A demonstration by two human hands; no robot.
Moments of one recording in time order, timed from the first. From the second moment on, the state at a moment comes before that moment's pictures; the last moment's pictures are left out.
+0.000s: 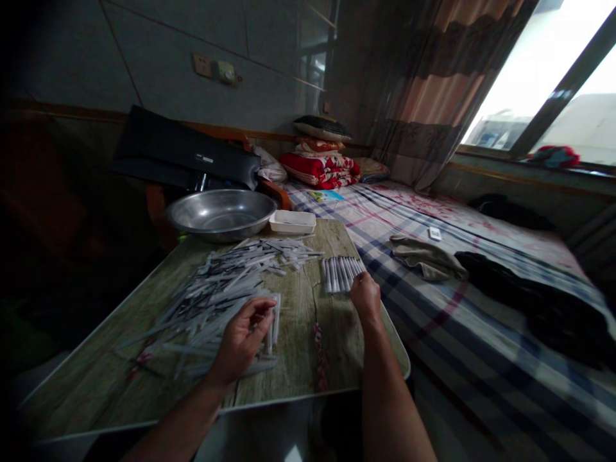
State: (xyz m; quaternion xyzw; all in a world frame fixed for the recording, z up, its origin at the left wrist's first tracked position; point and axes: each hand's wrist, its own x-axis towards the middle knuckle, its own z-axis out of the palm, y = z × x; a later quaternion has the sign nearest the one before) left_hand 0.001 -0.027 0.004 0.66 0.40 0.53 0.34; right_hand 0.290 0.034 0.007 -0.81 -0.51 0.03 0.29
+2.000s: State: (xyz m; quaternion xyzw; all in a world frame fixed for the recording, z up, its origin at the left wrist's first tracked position) left_hand -0.001 -0.032 0.006 0.70 0.33 0.61 0.17; right_hand 0.088 0.118 0.014 -0.56 -0.82 0.02 0.06
